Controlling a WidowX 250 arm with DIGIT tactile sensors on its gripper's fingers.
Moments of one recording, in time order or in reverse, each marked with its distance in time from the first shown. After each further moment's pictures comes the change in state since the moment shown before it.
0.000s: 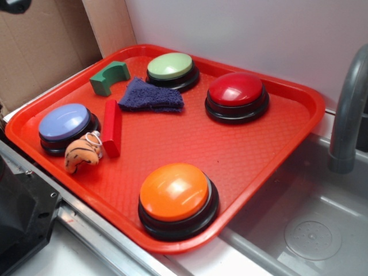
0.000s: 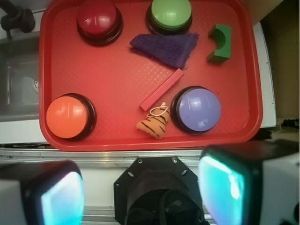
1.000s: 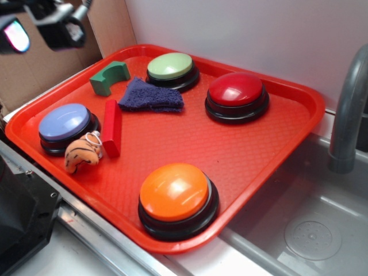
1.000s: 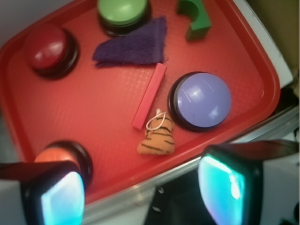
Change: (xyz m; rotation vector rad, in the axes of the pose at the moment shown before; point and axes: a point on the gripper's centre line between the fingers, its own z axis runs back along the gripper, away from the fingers) arm 0.027 0.017 -0.070 -0.038 -0.069 0.509
